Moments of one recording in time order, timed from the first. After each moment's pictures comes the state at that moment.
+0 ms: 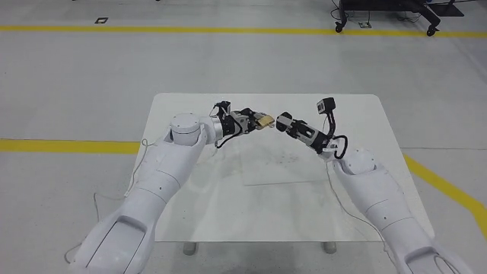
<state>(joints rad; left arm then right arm) 0.72 -1.48 -0.99 -0.78 -0.53 0.26 -0.84 -1.06 -1.18 1.11 -1.05 0.41 -0.70 0.75</state>
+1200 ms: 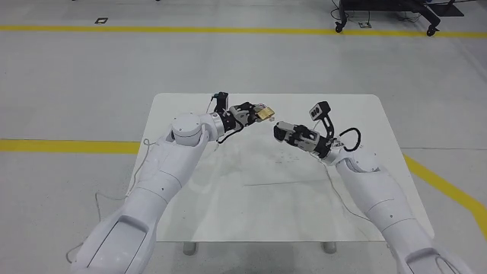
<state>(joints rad) 0.73 -1.49 -0.99 -0.80 -0.45 0.06 -0.77 -1.05 -1.18 1.13 -1.01 0.73 -0.42 1.10</state>
